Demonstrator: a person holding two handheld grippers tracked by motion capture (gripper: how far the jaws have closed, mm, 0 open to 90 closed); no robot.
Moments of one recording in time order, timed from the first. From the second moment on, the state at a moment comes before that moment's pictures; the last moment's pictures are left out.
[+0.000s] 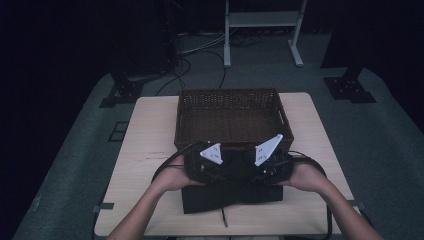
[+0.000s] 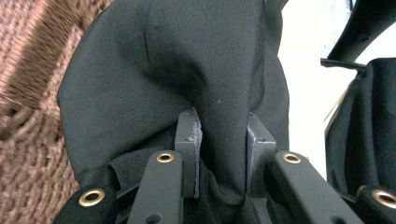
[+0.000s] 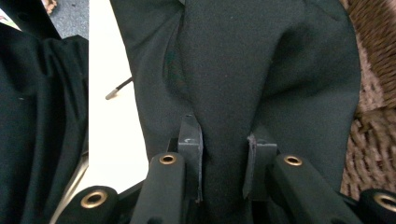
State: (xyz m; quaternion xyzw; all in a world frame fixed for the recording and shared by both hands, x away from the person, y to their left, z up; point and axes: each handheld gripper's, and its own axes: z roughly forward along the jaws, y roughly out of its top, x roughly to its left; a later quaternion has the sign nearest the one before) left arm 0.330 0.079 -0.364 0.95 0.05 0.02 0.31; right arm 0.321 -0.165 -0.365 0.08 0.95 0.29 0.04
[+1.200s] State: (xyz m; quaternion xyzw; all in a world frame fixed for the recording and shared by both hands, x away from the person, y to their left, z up) left arm 0.347 0.082 -0.281 0.95 0.04 0.07 0.31; right arm 0.336 -0.163 -0.283 0.06 0.95 0.31 0.08
